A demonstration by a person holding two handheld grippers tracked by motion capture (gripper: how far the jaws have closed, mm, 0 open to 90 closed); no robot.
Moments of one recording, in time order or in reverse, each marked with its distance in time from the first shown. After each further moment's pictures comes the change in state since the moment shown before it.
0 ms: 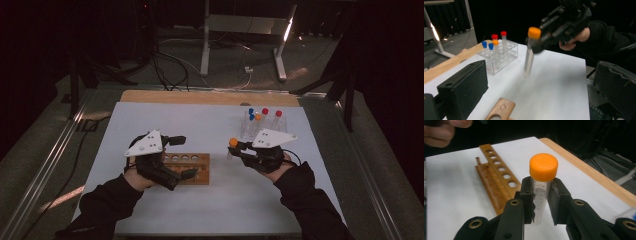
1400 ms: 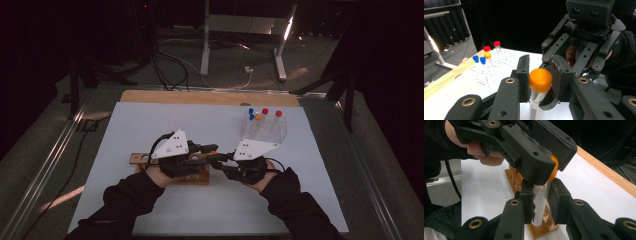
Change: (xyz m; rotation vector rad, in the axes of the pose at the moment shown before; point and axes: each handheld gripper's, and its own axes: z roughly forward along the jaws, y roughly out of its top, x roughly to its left) left arm -0.015 0.016 0.043 -0.004 0.003 0.105; right arm 0.039 0.014 0.018 -0.020 0.132 -0.044
